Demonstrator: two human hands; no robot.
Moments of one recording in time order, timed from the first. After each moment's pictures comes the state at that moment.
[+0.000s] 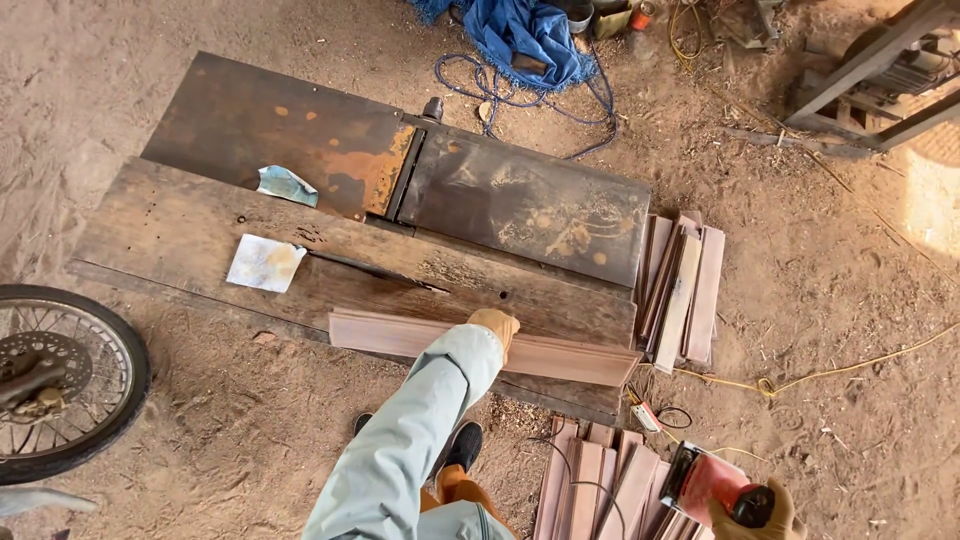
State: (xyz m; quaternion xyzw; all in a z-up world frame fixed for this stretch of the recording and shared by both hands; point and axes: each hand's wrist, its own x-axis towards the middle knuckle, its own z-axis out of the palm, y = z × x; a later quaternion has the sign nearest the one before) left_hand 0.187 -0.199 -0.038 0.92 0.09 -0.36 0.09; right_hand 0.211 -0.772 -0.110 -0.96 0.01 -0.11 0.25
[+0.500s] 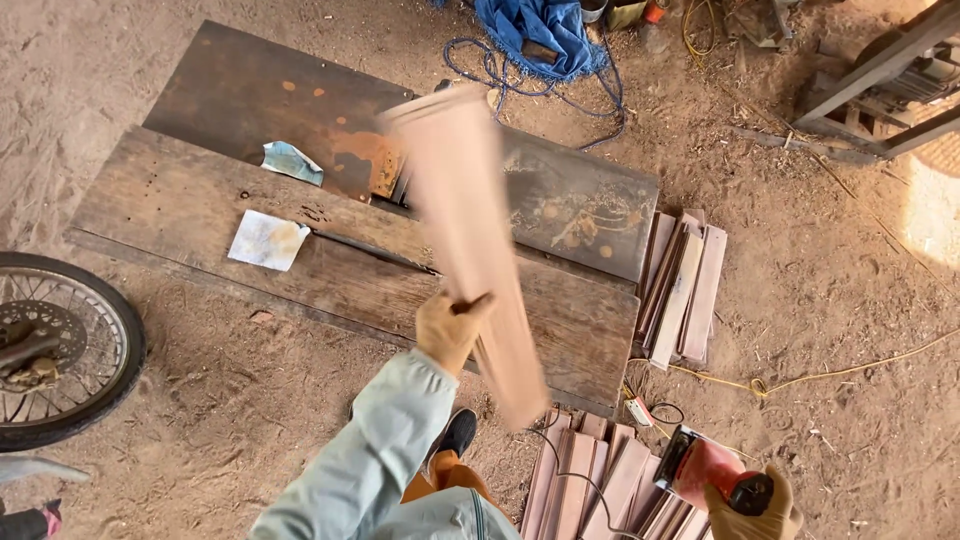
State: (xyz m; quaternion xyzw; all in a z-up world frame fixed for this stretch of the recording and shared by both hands) left_hand 0.092 -0.189 0.081 0.68 0.46 0.11 0.57; right_hand 0.214 -0.756 -0.081 -0.94 -0.06 -0.10 0.31
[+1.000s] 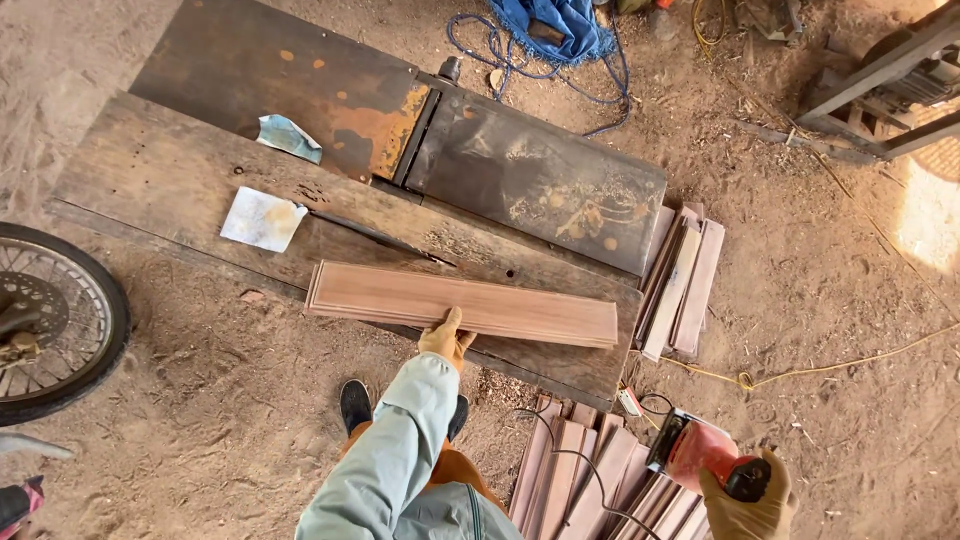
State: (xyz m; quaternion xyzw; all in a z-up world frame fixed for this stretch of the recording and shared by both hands) left_hand 0.076 -0.203 -0.073 0.10 0.56 0.24 0.78; right_hand 0.224 -0.735 -0.050 -0.94 -0.02 -0.03 0.33
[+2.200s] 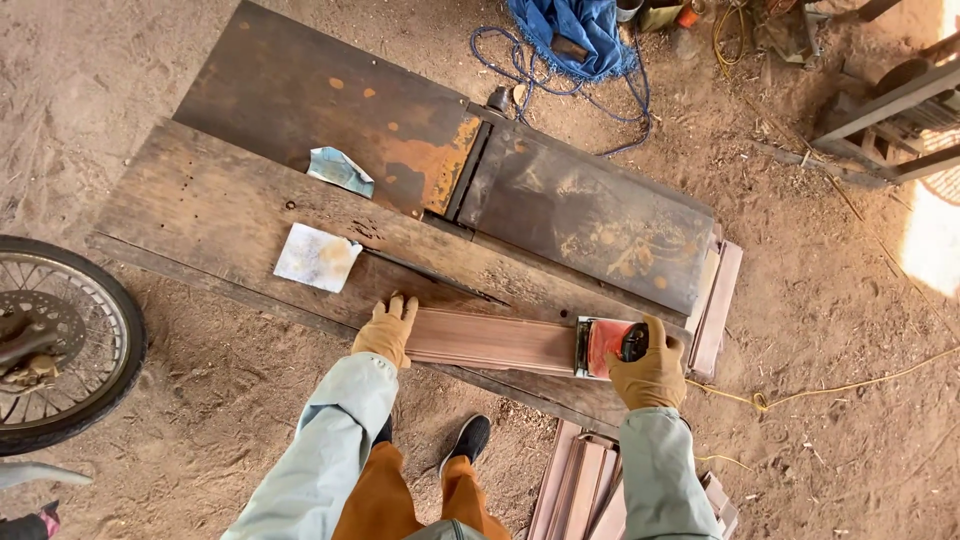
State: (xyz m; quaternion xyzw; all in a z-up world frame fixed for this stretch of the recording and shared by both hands) left_hand -0.009 0.010 -0.015 0.90 0.24 -0.35 0.09; right_hand 0.230 -0.305 0.072 -0.98 -0.11 0.11 0.12
